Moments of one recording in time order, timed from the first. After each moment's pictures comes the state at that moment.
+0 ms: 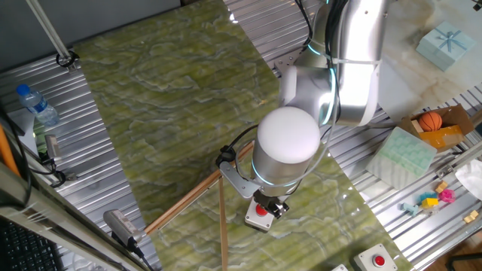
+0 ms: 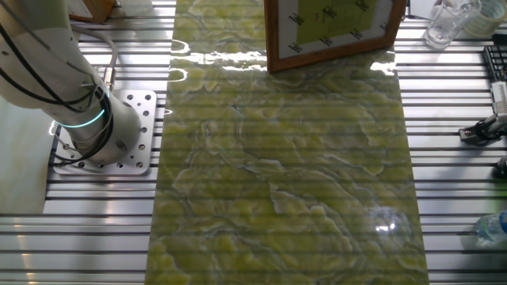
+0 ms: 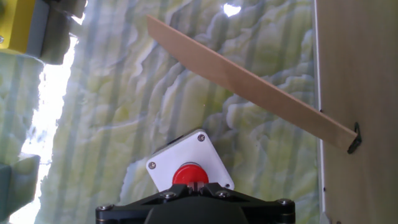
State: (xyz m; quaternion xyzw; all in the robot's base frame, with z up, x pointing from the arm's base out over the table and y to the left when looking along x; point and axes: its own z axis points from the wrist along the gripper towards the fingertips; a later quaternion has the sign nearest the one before) arm 0.434 0.358 0.104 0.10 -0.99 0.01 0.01
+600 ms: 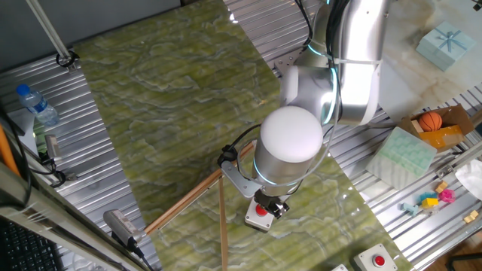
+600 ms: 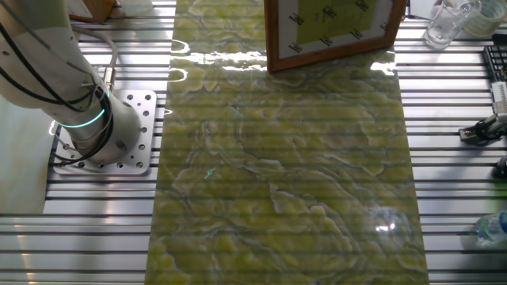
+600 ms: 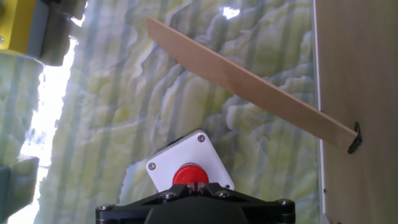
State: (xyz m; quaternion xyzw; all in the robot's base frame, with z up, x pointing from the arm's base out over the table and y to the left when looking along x) arm 0.435 0.359 0.102 0.11 -0.99 0.01 0.00
